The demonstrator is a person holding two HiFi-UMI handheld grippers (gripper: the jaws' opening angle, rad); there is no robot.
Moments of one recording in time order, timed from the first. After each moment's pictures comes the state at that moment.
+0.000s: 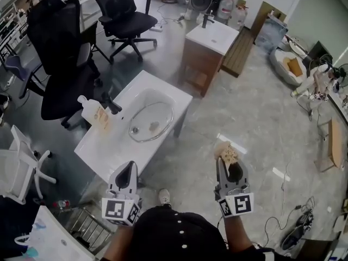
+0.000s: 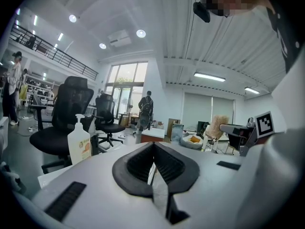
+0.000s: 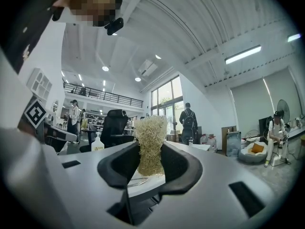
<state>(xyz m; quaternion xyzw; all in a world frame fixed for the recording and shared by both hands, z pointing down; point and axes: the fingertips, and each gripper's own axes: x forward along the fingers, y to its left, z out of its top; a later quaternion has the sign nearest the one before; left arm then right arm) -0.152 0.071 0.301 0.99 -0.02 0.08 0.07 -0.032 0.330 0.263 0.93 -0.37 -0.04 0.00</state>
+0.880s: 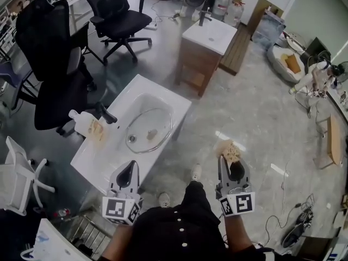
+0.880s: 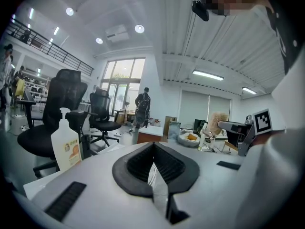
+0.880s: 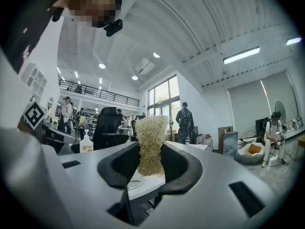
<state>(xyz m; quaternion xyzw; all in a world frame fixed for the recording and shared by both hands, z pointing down) -0.081 0.047 0.321 0.99 0.01 0.09 0.07 0.031 0.309 0.272 0.94 -0.34 -0.04 0.01</state>
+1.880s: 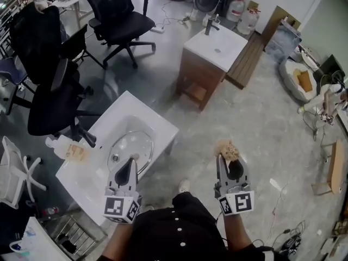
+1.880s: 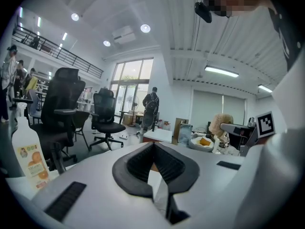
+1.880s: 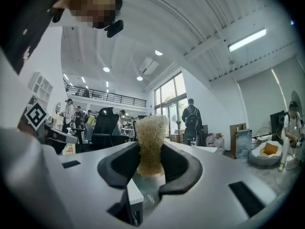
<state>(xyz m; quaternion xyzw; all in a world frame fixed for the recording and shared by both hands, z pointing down) 0.118 0.082 0.314 0.99 -0.06 0.09 0.08 0.257 0.330 0.272 0.91 -0.41 -0.03 -0.01</state>
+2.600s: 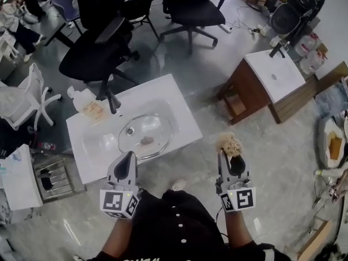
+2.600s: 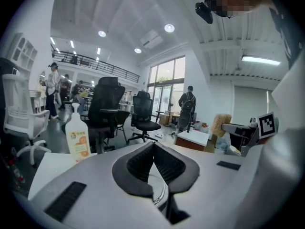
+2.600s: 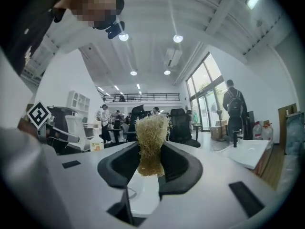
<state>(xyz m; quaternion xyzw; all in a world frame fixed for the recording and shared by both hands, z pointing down) 0.092 0.080 0.319 0.94 -0.30 0.10 0.11 0.333 0.234 0.283 0.78 -0.62 0.00 -0.01</state>
